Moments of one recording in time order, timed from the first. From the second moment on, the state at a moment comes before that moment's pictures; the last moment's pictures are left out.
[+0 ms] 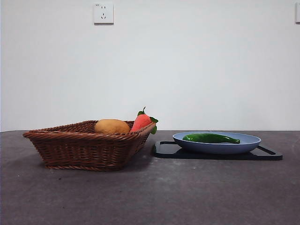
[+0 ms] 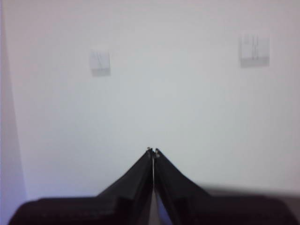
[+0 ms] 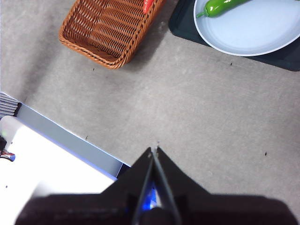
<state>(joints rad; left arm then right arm) -0.01 0.34 0.50 0.10 -0.33 0.09 0.23 1.00 1.34 -1.31 -0.42 -0.04</state>
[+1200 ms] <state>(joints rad) -0.01 0.01 0.03 -0.20 -0.04 0.00 0.23 1.00 1.34 -1.31 -0.42 -0.04</state>
